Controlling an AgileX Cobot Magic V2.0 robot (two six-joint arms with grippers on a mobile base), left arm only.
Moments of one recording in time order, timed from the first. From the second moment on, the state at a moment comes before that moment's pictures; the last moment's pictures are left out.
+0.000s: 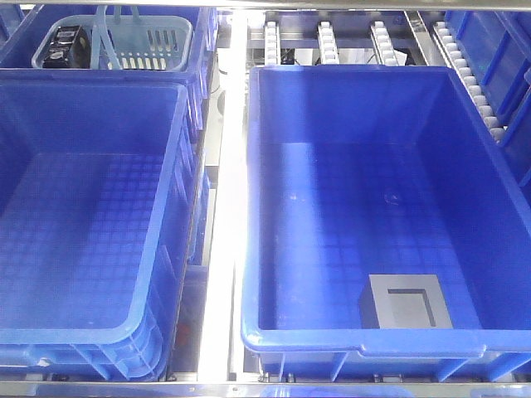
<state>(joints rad) -0.85 0.35 -0.62 0.29 0.47 -0.23</state>
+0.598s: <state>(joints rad) 0.03 -0.01 -0.27 0.04 0.39 0.09</state>
